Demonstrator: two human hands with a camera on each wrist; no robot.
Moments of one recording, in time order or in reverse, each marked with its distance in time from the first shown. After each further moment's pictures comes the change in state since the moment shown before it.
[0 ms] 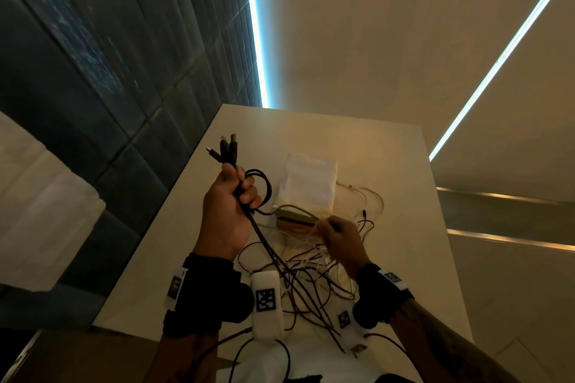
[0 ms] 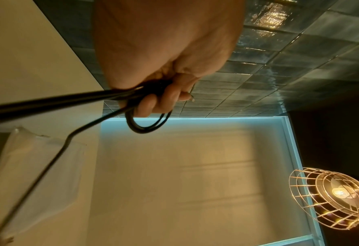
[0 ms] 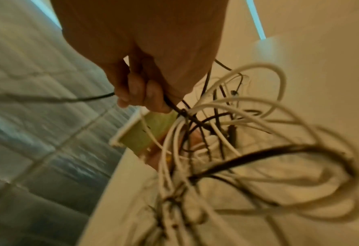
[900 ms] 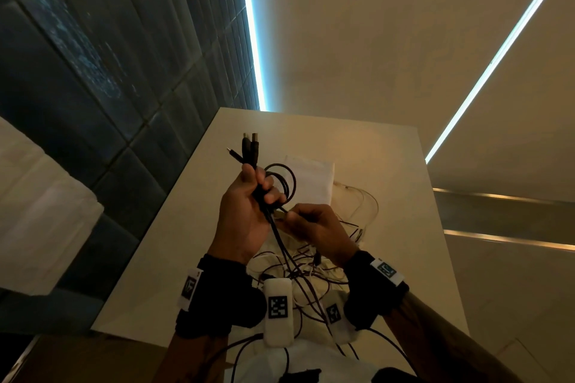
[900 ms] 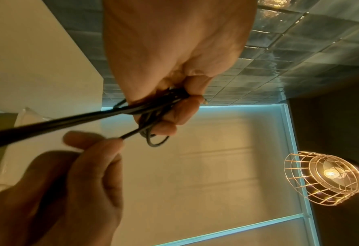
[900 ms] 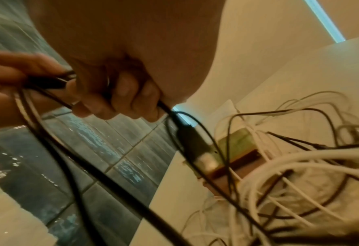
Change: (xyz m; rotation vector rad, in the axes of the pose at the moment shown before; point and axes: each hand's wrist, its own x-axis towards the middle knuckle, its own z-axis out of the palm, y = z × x) left_hand -0.012 -0.011 0.020 -0.008 -0.137 -0.061; right_hand -0.017 -0.081 0.008 0.275 -0.382 -0.234
